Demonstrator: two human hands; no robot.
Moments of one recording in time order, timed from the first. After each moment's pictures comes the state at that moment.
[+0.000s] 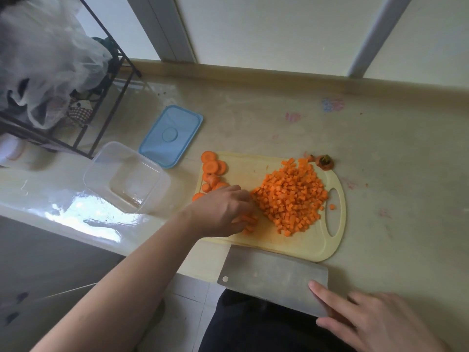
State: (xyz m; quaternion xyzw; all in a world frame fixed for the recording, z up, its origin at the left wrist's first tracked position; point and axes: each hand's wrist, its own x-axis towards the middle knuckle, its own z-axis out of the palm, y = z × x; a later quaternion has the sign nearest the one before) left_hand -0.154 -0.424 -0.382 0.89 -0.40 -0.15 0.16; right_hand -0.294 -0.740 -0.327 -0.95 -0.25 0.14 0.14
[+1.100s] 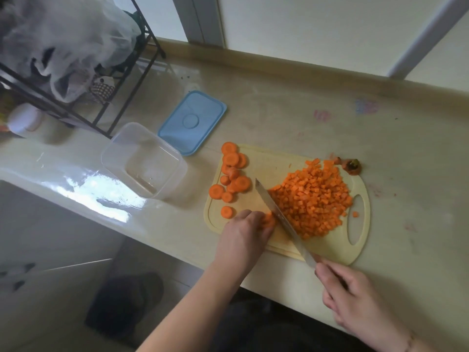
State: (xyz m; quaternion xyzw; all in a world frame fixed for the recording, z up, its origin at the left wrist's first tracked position) left_hand -0.237 -0.467 -0.406 0.95 0.03 -0.01 0.33; right_hand -0.269 -0.678 -0.337 -0.75 0.09 0.33 0.57
